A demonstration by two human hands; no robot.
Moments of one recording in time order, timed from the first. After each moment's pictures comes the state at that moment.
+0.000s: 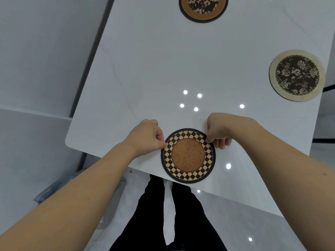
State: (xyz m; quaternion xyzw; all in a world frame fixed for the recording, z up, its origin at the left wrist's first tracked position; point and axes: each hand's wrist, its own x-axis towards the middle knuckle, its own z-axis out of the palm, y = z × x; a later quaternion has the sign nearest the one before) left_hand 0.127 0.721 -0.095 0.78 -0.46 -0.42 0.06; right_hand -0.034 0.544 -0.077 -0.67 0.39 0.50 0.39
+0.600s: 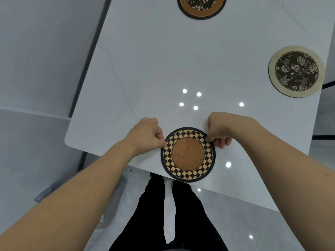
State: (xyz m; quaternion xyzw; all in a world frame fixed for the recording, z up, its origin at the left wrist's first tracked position) left_hand 0.126 0.724 -0.095 0.78 -0.46 -0.42 0.06; right_hand -0.038 0.549 -0.076 -0.65 0.40 0.50 0.39
